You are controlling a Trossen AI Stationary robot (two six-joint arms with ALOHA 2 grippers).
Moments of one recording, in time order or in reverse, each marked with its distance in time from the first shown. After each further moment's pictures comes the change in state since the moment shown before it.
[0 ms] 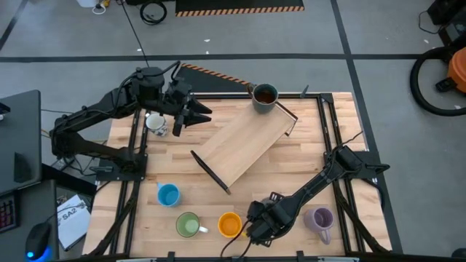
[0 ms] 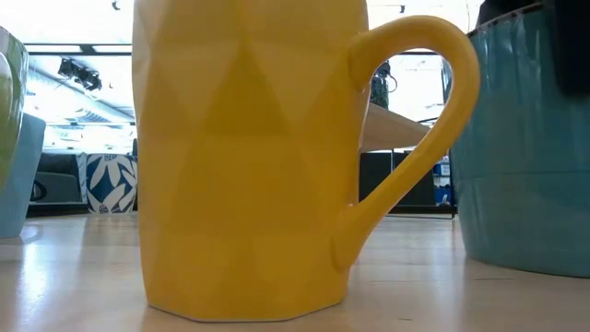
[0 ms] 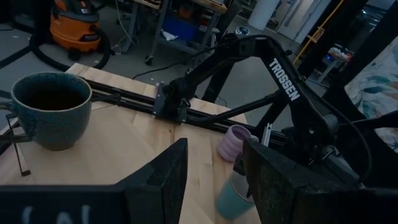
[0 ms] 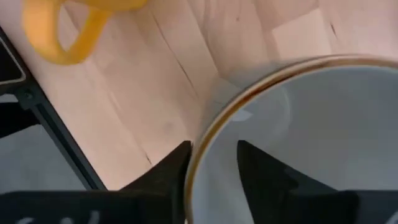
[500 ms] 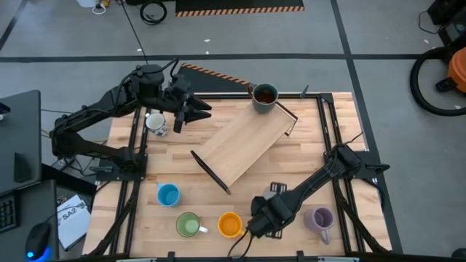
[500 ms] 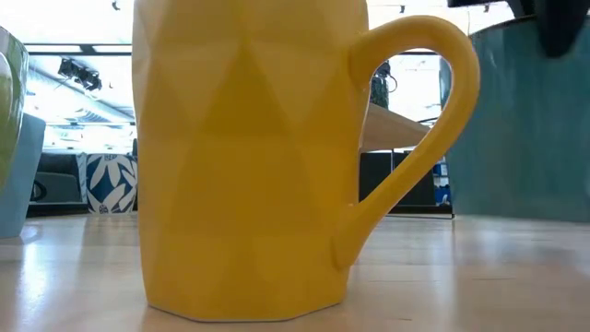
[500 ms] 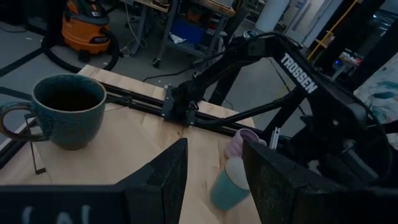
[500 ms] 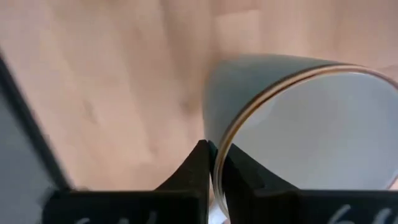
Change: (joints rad) left arm 0.034 0.001 0.000 0.000 -0.001 0.002; right arm -0.037 -0.018 0.147 -0.331 0.018 -0.296
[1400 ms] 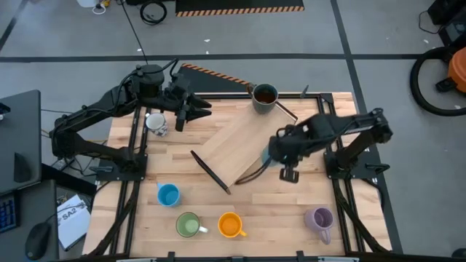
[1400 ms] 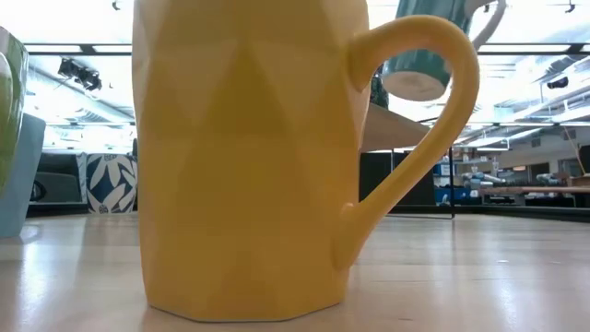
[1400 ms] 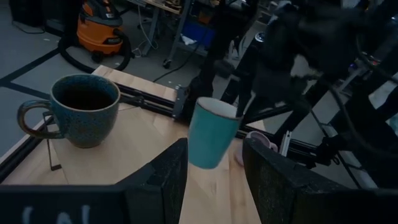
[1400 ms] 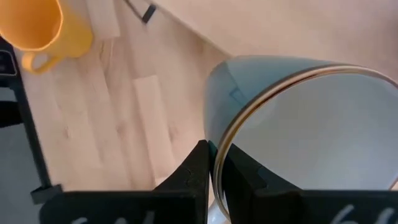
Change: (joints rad) left arm 0.002 0.000 0.000 -0.005 -0.052 -0.002; right arm -0.329 -0.481 -0.042 -0.077 0.060 -0.325
